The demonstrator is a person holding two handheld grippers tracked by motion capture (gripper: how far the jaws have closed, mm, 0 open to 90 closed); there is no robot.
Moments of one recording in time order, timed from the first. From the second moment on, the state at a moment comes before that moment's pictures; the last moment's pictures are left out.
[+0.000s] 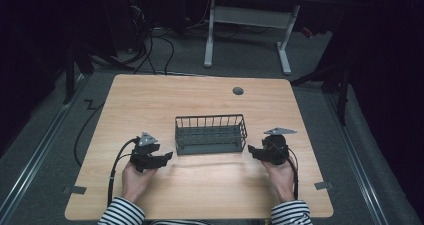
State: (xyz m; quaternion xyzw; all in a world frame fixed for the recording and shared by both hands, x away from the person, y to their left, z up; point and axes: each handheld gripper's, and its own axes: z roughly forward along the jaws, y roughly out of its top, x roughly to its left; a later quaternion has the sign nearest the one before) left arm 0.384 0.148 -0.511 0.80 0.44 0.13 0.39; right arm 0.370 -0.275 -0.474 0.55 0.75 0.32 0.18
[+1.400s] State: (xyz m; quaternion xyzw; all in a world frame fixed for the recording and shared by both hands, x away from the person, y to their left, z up) left arm 0.375 0.203 -0.537 0.77 0.48 0.21 0.35; right arm 0.362 -0.324 -0.497 0.61 0.73 0.23 0.21
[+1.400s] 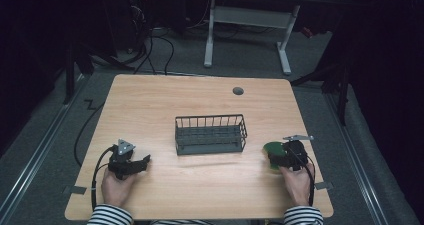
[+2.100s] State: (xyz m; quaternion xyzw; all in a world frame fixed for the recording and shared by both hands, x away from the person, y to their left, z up) left arm 0.376 0.203 -0.537 0.77 0.49 0.21 0.35; right arm 0.368 -0.324 -0.506 0.63 0.73 0.22 0.18
